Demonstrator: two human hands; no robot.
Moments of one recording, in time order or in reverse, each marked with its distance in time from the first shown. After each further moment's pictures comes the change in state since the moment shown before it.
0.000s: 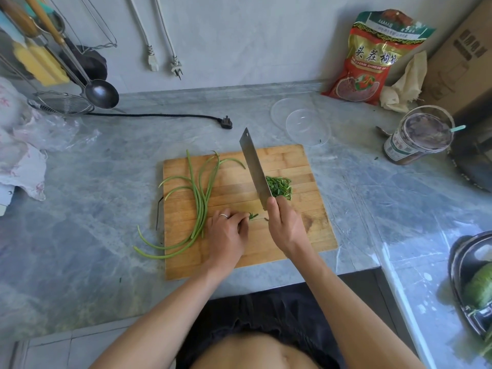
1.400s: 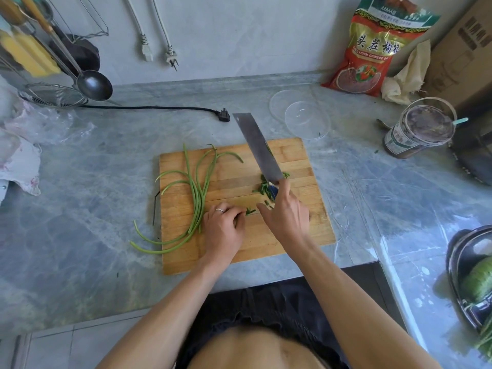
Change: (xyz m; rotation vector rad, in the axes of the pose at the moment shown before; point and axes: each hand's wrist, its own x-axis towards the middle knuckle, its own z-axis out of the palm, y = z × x) left_hand -0.001 -0.002 0.003 -0.066 0.007 -0.014; right_hand 0.017 0.016 0.005 -0.473 0.096 0.060
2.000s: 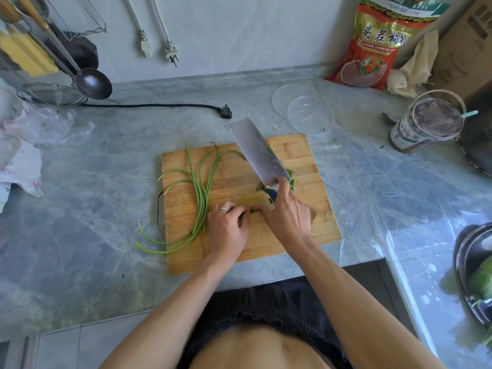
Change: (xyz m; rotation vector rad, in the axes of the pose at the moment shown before) left_hand 0.001 0.000 -0.001 0.014 0.002 0.004; right_hand 0.001 0.002 0.019 -0.141 0.013 -0.020
